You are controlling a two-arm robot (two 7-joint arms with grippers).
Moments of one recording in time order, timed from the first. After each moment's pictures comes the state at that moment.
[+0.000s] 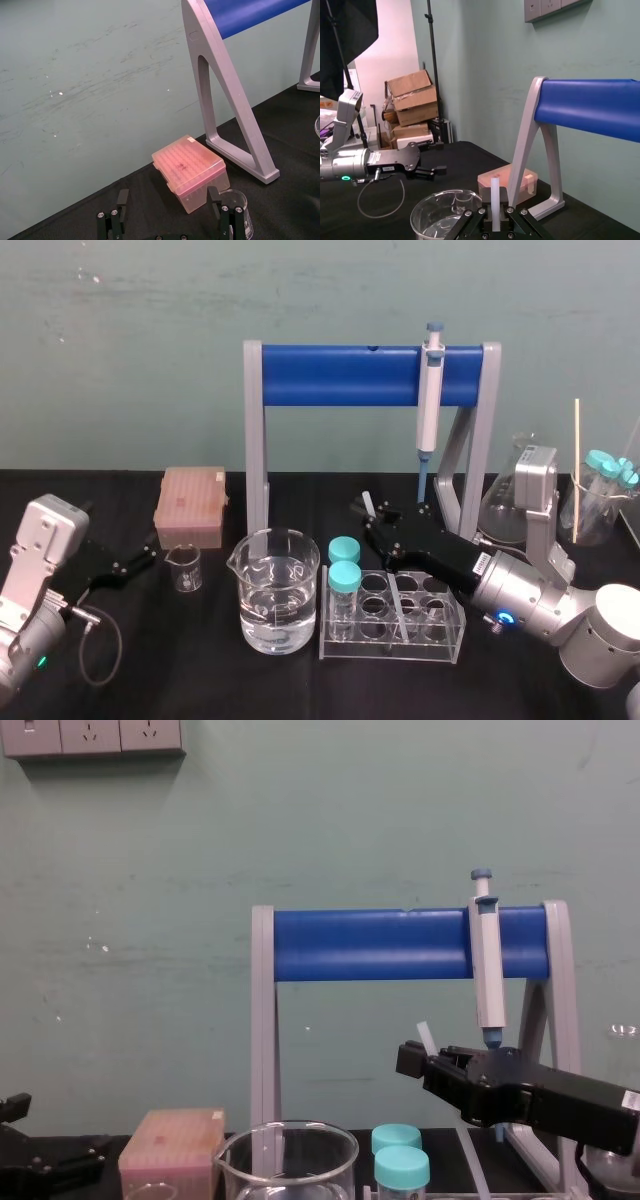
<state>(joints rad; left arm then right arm) -0.20 0.60 0.45 -1.41 -0.25 -0.12 0.03 0.45 0.36 -0.47 -1.13 0.59 -0.23 0.78</state>
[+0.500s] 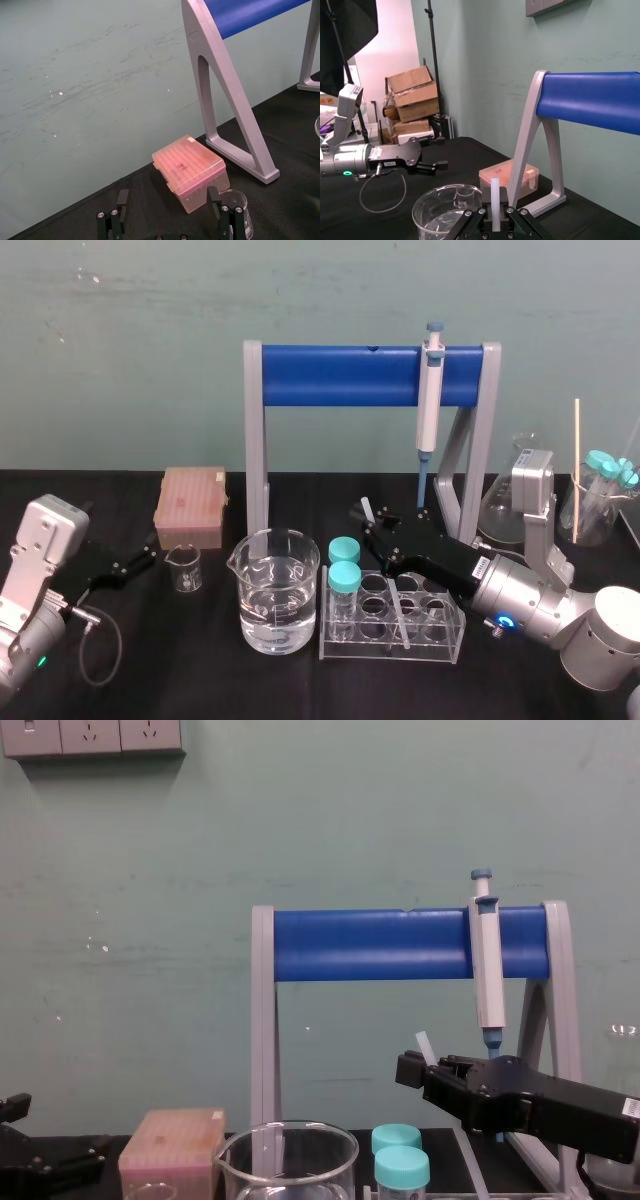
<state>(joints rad) -0.20 0.60 0.45 -1.41 -0.25 -0.12 0.03 0.44 0.36 -0.48 -1.13 0.59 -0.22 0.78</state>
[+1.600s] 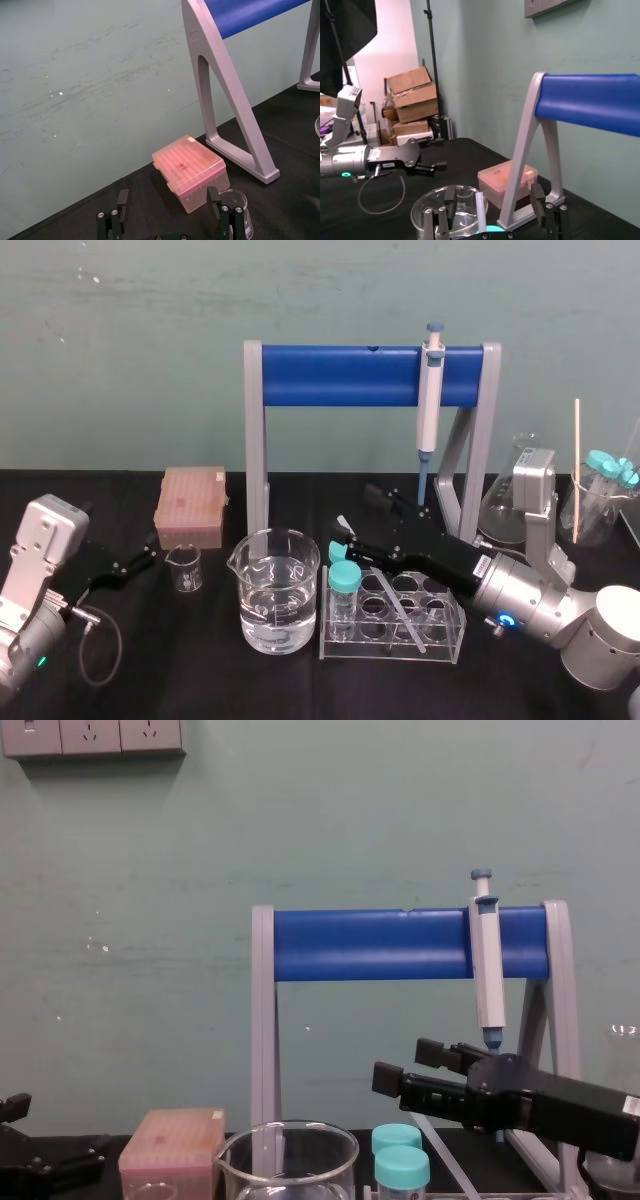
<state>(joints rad) -0.20 0.60 0.45 -1.41 -0.25 -0.12 0.03 0.44 0.36 -0.48 -1.14 0.59 -0.22 0.77</state>
